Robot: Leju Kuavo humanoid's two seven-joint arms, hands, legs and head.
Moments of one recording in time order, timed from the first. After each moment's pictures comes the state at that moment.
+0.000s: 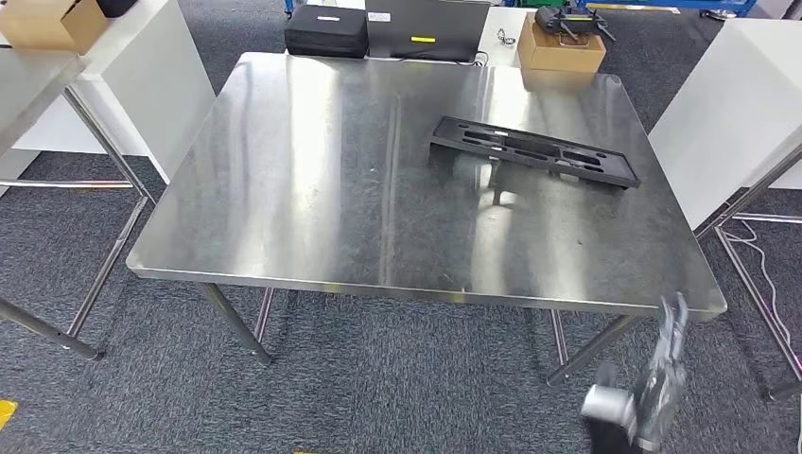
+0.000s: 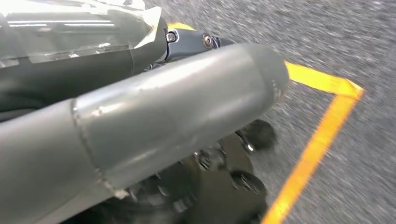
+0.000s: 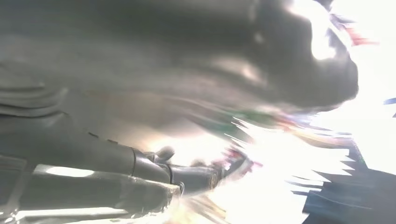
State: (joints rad) left arm -0.06 -0.28 0.62 -0.18 -0.20 0.27 -0.24; right arm 0.17 -0.01 -0.06 -1.50 0.30 -0.53 -0.46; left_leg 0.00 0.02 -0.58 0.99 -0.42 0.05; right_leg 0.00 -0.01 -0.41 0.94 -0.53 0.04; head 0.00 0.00
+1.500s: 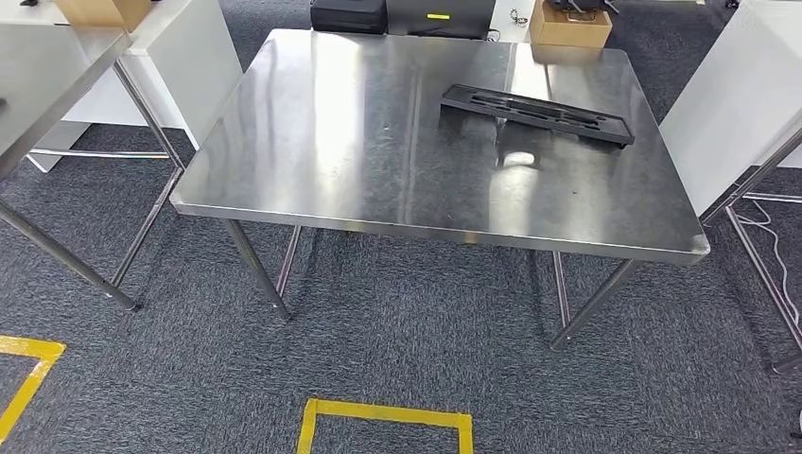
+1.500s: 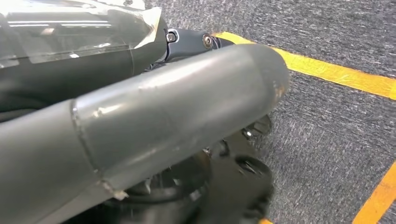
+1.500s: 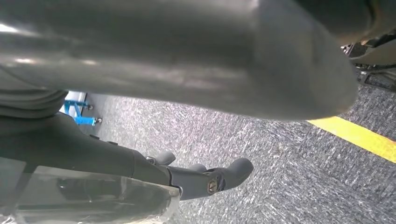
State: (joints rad) left arm -0.05 -0.27 0.61 -0.18 -0.29 0.25 -0.19; right arm -0.04 0.11 -0.01 -0.19 0.60 -0.05 0.24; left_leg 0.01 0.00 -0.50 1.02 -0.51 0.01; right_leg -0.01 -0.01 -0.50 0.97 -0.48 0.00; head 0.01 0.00
